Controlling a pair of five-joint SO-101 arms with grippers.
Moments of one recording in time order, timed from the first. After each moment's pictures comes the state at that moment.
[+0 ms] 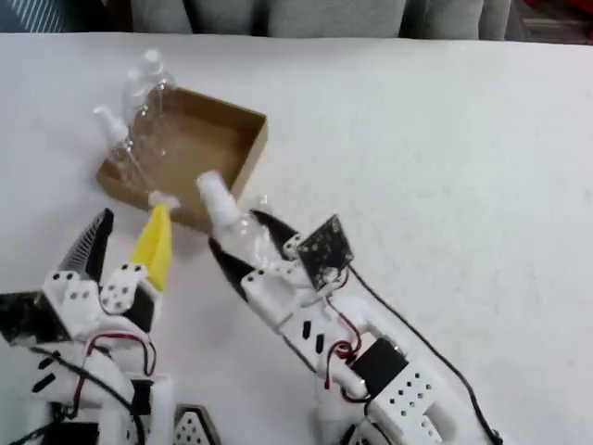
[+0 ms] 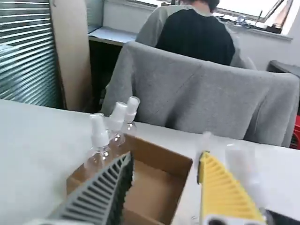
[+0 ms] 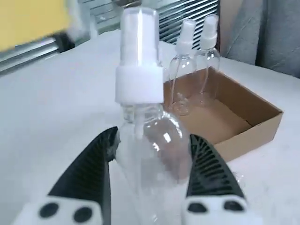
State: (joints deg) left arm -6.3 -104.6 60.7 61.0 12.1; right arm -44.8 -70.1 78.0 8.8 -5.3
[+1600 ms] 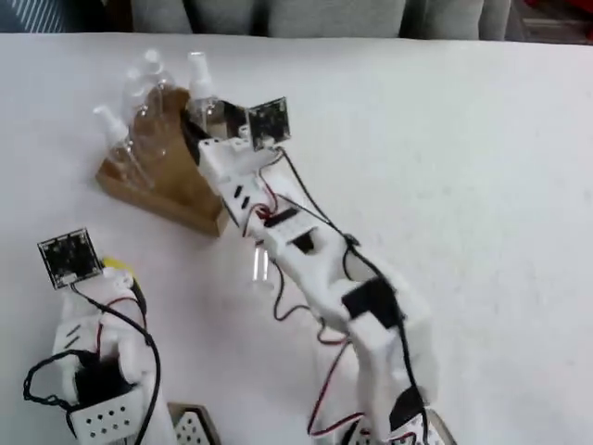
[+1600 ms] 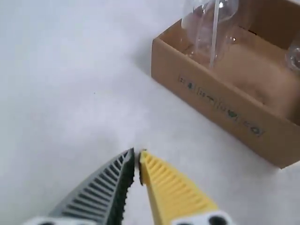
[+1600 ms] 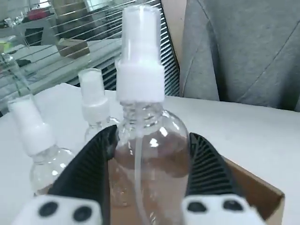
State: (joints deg) left arm -25.7 -103.4 97.1 52.2 4.4; right arm -35.1 25.6 18.3 -34.0 -12.6
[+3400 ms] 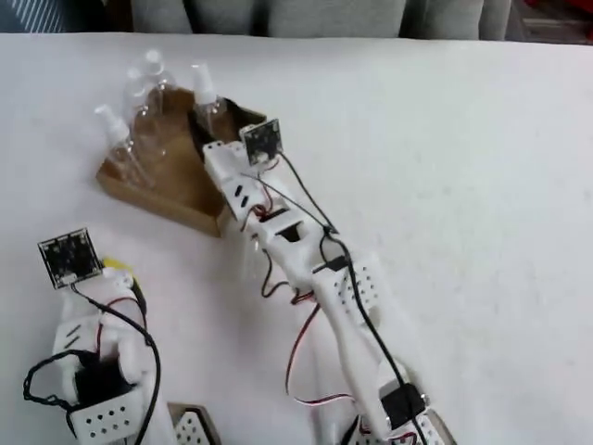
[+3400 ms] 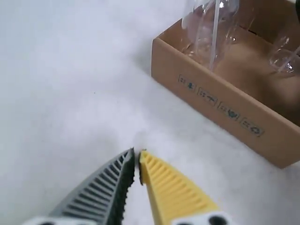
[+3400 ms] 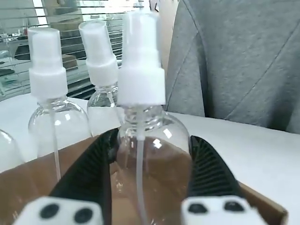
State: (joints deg) left arm -25.7 -103.4 97.1 52.2 4.2; right arm -33.1 55.3 -6.1 -47.2 -5.3
